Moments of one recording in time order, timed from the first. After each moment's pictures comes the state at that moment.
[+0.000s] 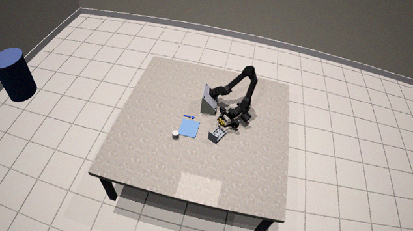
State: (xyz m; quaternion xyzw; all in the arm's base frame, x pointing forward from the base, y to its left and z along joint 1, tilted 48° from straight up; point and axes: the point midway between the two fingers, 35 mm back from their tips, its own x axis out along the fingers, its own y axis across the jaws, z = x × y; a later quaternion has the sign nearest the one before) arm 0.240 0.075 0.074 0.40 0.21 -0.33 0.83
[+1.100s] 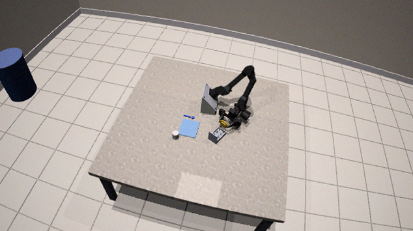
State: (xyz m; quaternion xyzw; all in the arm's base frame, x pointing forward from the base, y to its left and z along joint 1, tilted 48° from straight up) arm 0.248 0.085 0.083 0.42 0.12 -0.27 0.86
